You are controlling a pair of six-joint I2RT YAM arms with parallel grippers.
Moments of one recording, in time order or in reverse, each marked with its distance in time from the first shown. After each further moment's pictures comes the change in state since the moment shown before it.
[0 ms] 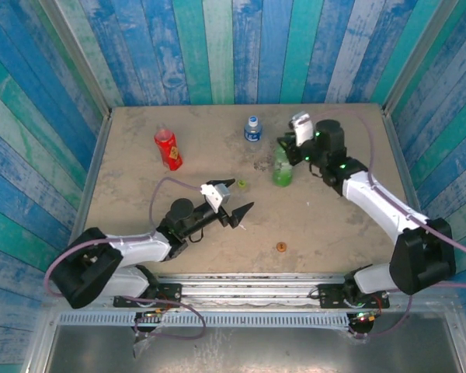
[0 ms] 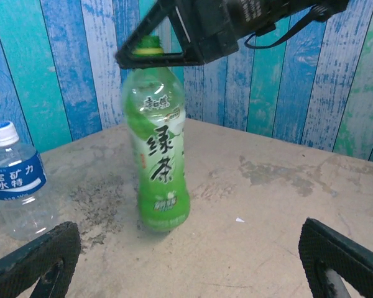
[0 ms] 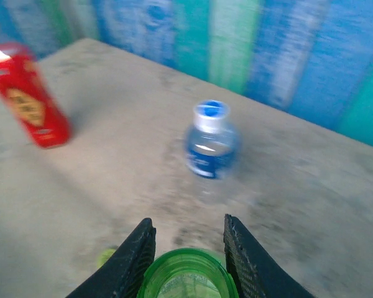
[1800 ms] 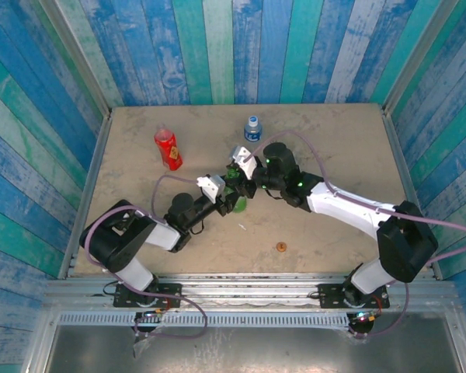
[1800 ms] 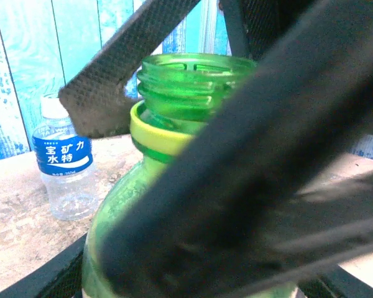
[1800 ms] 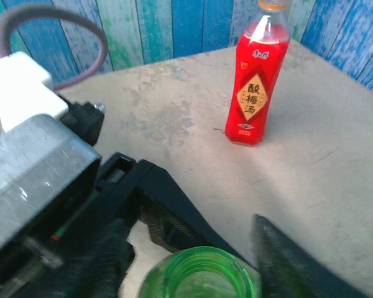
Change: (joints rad) left arm 0.132 0.291 0.019 0.290 0.017 -0.049; right arm 0.337 0.124 0.008 0.101 -0.157 -0.088
